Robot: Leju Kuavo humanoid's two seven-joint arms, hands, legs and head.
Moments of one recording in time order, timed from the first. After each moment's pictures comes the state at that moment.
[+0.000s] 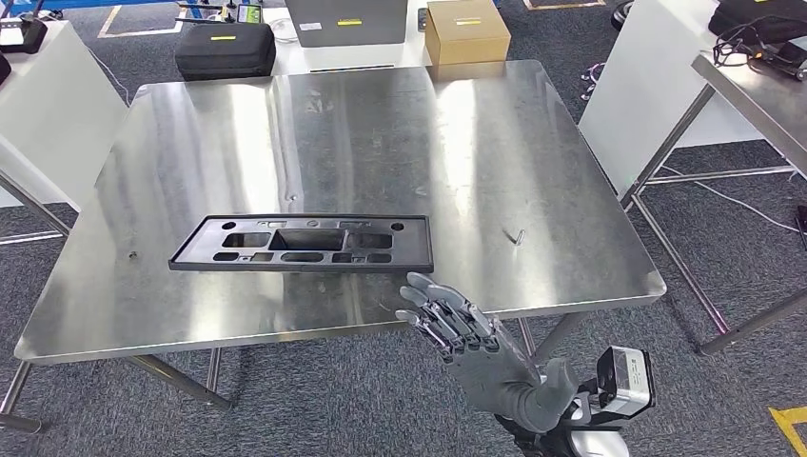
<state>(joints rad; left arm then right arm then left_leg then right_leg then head) -0.05 -0.08 0.65 -0.20 -0.67 0.26 -0.39 -0.14 -0.27 0.64 -1.84 -0.50 0.43 -0.33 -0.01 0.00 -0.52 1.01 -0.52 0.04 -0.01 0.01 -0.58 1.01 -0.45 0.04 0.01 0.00</state>
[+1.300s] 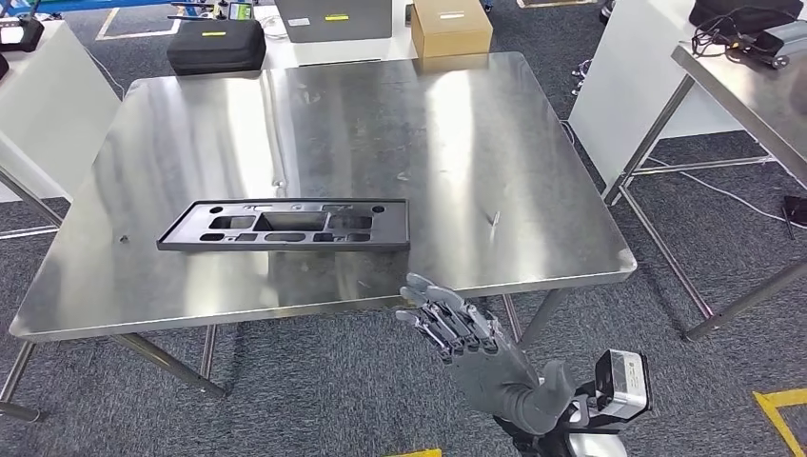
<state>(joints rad) -0.06 -0.08 0.66 -0.19 -0.68 0.24 -0.39 -0.12 -0.26 0.64 -1.84 -0.47 0.42 -0.33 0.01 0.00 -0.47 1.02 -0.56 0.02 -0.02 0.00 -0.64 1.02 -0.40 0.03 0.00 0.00</state>
